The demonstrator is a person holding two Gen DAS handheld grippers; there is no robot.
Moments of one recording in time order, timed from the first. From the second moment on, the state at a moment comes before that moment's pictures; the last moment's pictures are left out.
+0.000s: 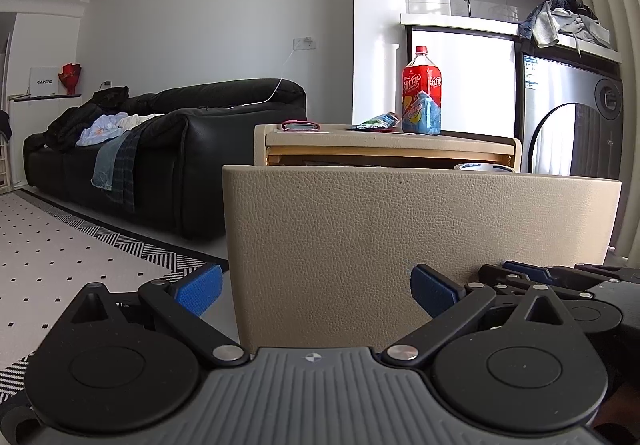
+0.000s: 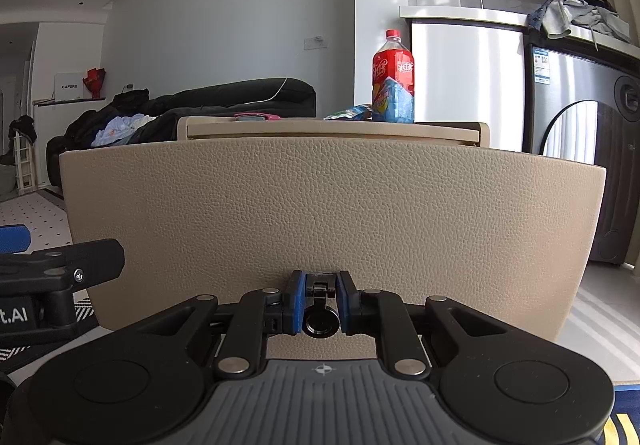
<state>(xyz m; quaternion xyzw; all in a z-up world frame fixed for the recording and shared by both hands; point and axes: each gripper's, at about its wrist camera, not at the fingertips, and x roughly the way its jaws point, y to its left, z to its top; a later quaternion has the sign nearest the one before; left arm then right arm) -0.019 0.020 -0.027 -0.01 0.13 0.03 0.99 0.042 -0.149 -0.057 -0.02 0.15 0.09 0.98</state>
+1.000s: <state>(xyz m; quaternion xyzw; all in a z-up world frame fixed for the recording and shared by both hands) -0.003 0.027 -0.023 -0.03 0.15 0.02 0.99 0.106 -0.147 -0.055 -0.02 0.15 0.09 0.98</state>
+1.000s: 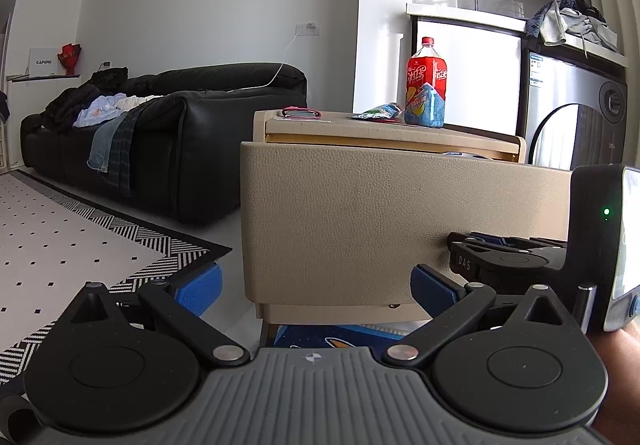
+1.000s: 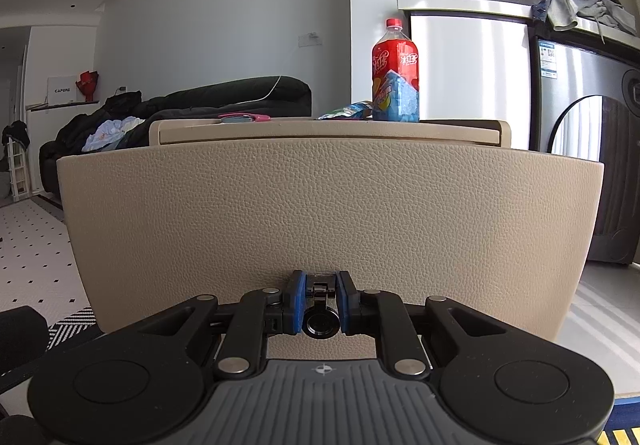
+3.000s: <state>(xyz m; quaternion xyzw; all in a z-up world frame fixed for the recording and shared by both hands) 0.033 0.024 0.009 -0.04 0.14 0.01 0.99 0.158 -0.137 -0.057 -0.02 0.14 0.09 0.99</state>
